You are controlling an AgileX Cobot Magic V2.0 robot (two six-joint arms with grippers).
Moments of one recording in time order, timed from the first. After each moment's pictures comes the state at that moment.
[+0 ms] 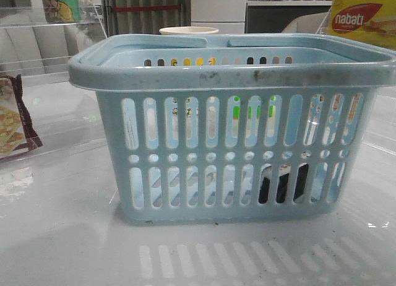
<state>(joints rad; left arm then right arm) -0.28 1.50 -1.64 -0.05 0.87 0.18 0.45 0.78 -0.85 0.06 0.72 -0.12</state>
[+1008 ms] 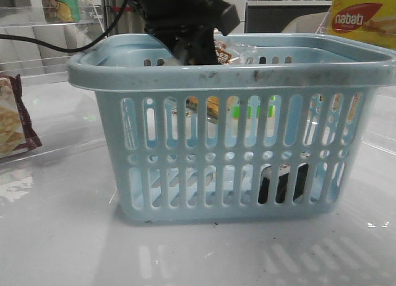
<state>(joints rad) -0.70 1.84 -1.62 -0.07 0.83 0.24 0.45 0.78 -0.85 0.06 0.72 -0.12</state>
